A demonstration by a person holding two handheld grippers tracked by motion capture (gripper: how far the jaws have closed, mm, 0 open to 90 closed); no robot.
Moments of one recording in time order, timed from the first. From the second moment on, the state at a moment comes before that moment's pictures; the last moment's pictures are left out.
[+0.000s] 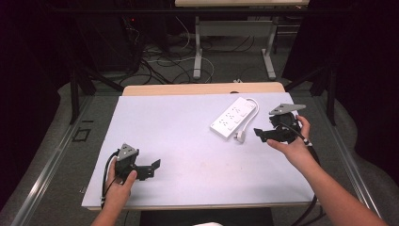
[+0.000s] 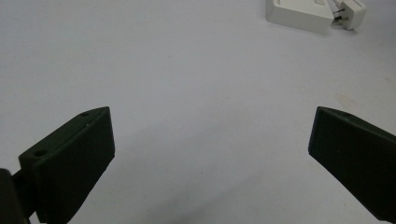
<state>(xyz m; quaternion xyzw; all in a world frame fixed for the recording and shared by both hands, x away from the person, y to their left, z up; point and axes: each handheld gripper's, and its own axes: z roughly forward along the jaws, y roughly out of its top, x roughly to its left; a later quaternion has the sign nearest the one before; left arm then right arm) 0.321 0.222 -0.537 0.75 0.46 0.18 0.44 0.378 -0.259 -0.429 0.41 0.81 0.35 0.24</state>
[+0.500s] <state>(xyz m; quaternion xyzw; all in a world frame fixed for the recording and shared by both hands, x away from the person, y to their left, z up) 0.322 0.222 -0.537 0.75 0.46 0.18 0.44 0.401 -0.258 -0.420 0.44 0.80 0.35 0.22</state>
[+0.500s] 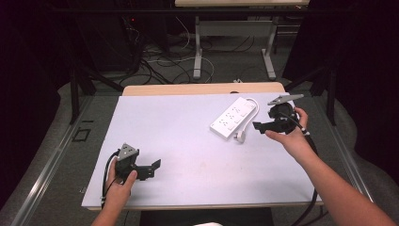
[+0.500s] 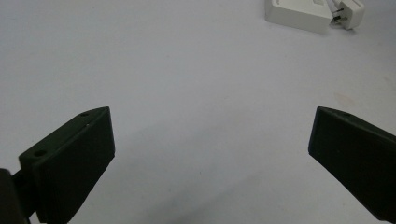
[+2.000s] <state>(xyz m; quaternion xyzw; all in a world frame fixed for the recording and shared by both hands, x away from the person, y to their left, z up) 0.322 0.222 -0.537 0.76 0.45 0.18 0.44 0.476 -0.235 -0.427 0.48 0.78 0.34 0.22</state>
